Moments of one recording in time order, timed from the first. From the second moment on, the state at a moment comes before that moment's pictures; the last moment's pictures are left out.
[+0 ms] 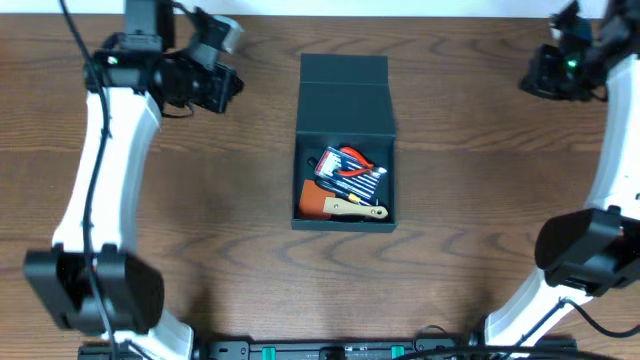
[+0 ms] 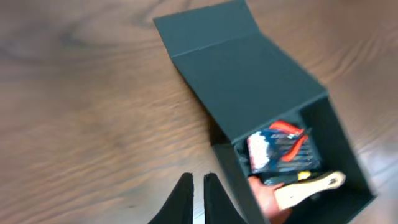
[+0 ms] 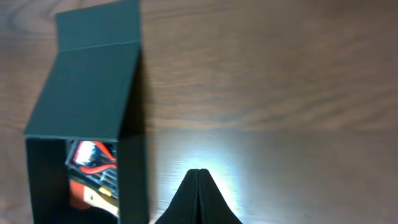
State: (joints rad) left arm -0.01 1.80 1.71 -0.96 0.56 0.23; right arm -0.25 1.99 2.16 -1.41 -0.34 -0.06
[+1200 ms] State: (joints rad) left arm -0.06 2.37 1.71 -0.60 0.81 0.09; right arm -0.05 2.44 2.16 -1.29 -0.54 -0.08
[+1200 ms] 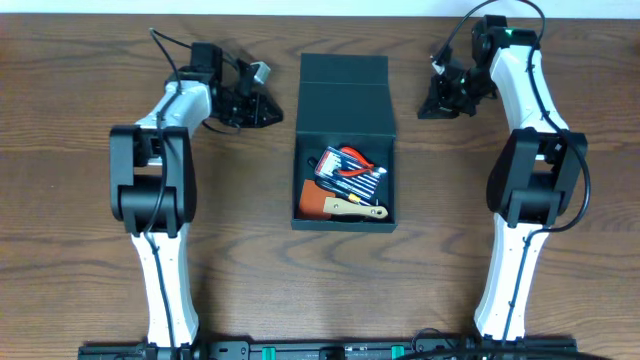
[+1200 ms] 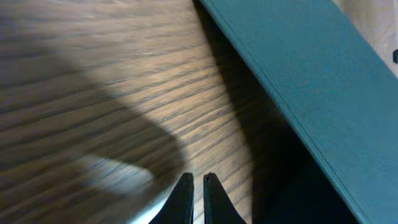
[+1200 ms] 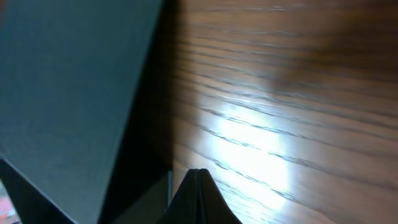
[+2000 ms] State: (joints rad) left arm -0.10 2.38 1.71 -0.55 0.89 0.09; right arm 0.01 2.59 2.16 -1.26 -0.73 -0.09
